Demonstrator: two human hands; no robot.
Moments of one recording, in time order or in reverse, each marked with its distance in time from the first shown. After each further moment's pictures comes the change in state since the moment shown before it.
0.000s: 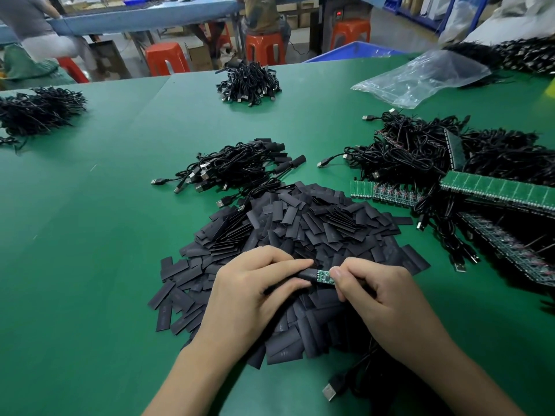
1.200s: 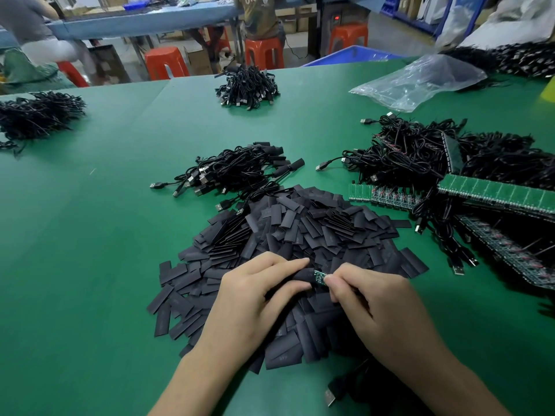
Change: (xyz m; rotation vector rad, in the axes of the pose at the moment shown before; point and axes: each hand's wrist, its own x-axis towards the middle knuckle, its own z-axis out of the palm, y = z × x) left_hand -0.002 0.002 0.004 -0.050 -0.020 -0.074; right_hand -0.002 0.002 0.005 -0.326 0.095 -0.140
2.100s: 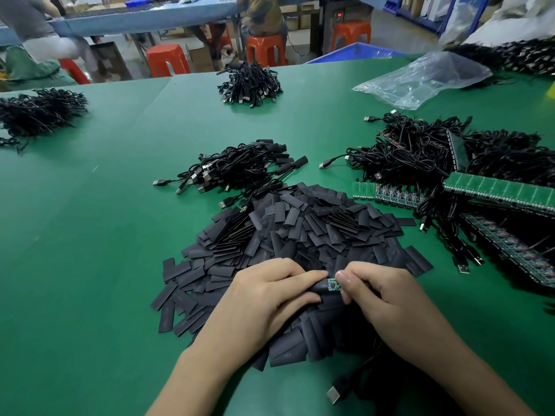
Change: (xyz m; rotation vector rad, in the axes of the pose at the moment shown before) left_hand 0.002 0.001 -0.007 0.109 -0.186 0.210; right_hand 0.003 0.009 -0.006 0.298 -0.170 0.173
